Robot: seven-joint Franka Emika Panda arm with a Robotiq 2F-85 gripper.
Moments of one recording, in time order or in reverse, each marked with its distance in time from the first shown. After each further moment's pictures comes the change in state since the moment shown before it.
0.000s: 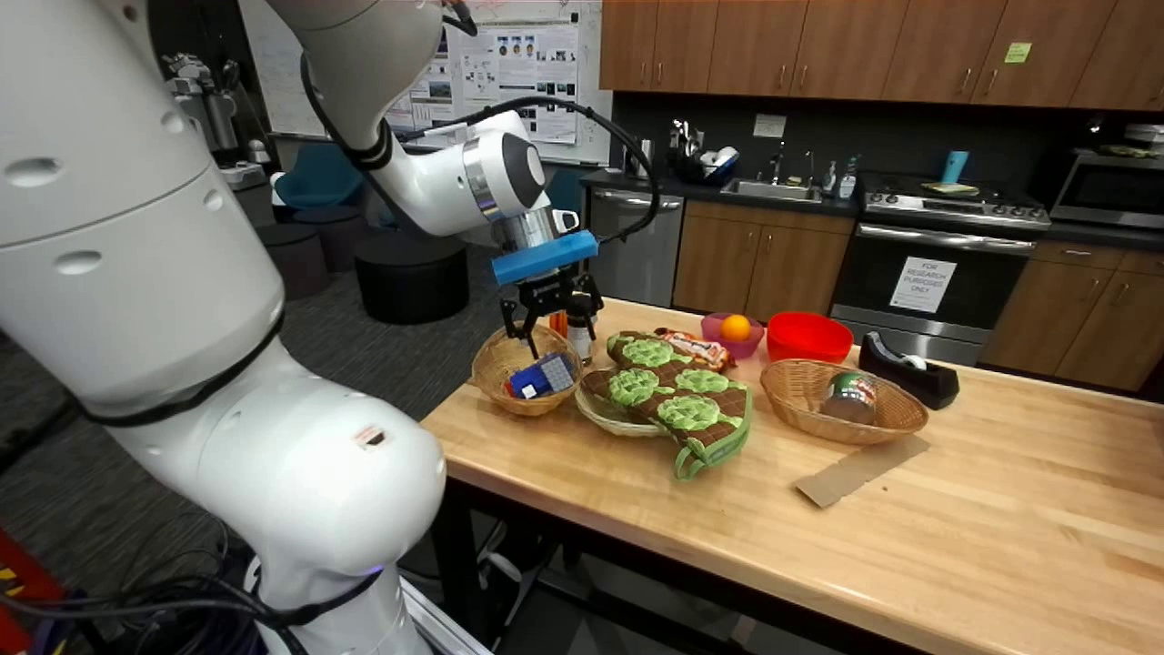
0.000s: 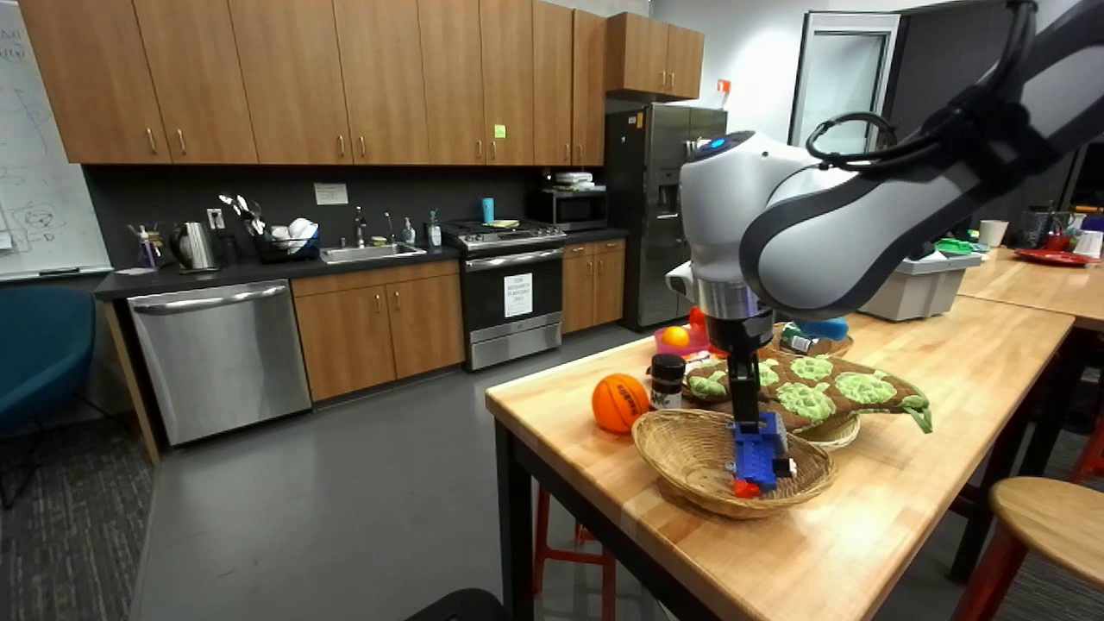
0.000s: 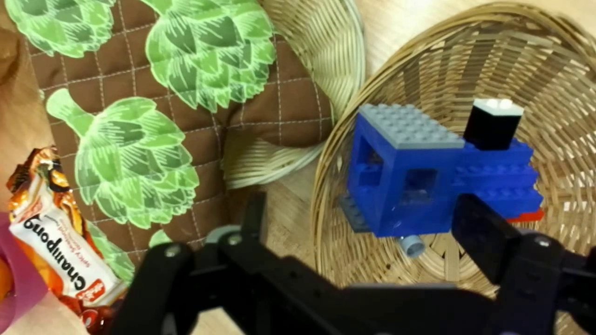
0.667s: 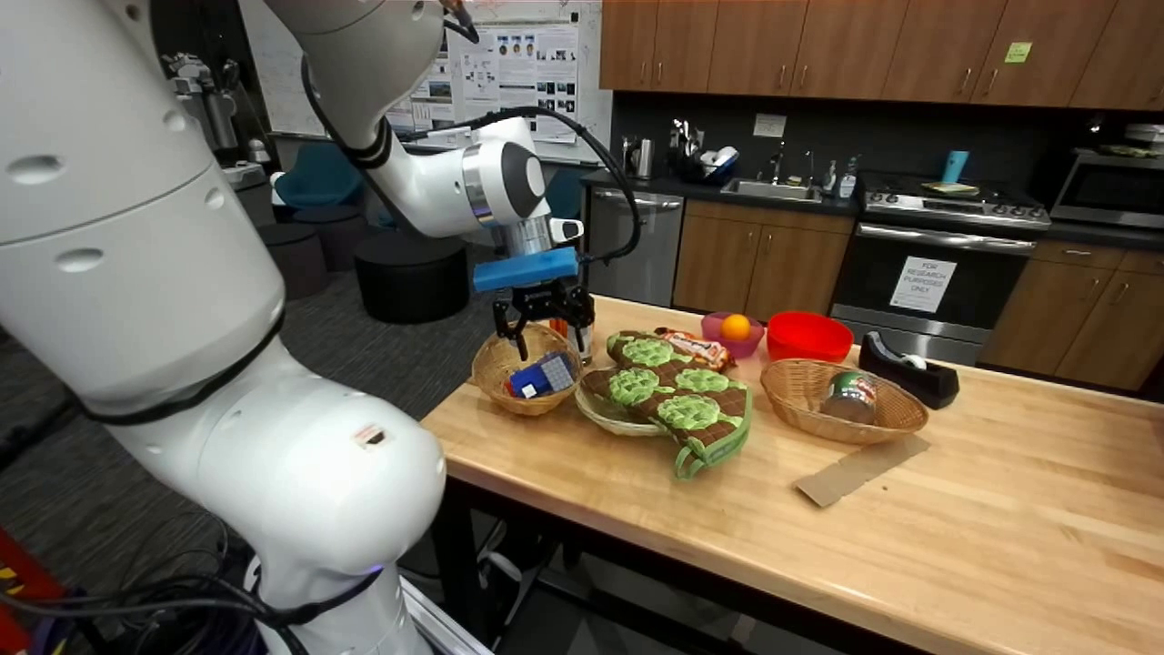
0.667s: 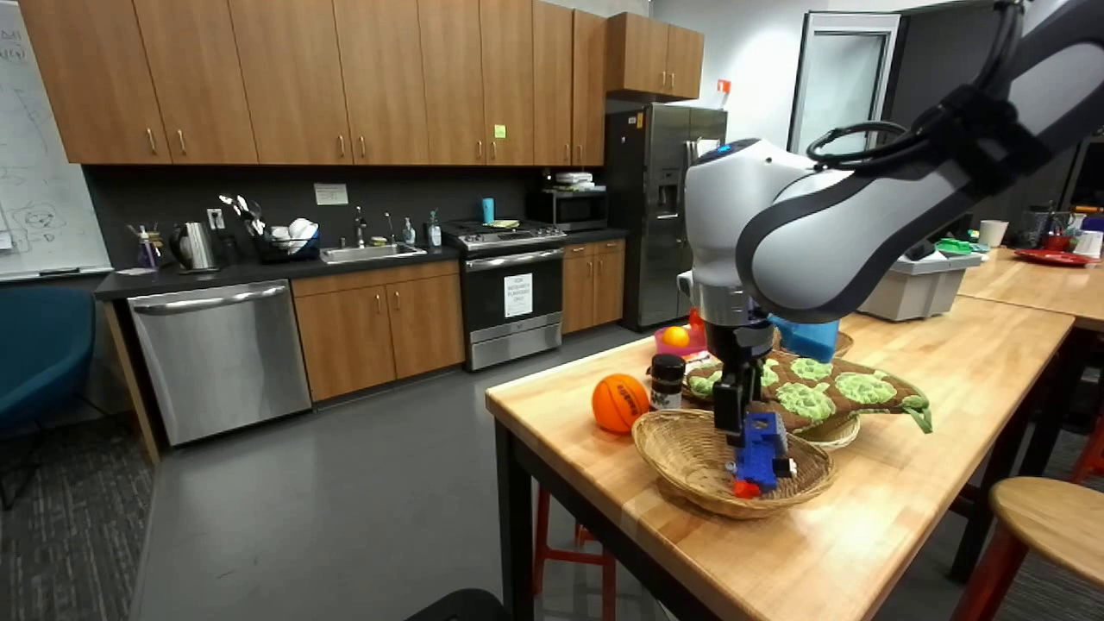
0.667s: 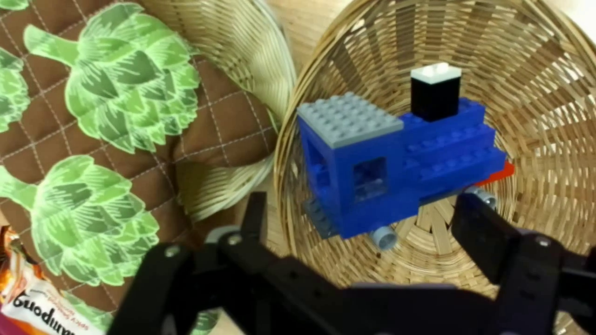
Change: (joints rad) arm 0.000 0.004 0.002 -0.020 0.098 0.025 0.193
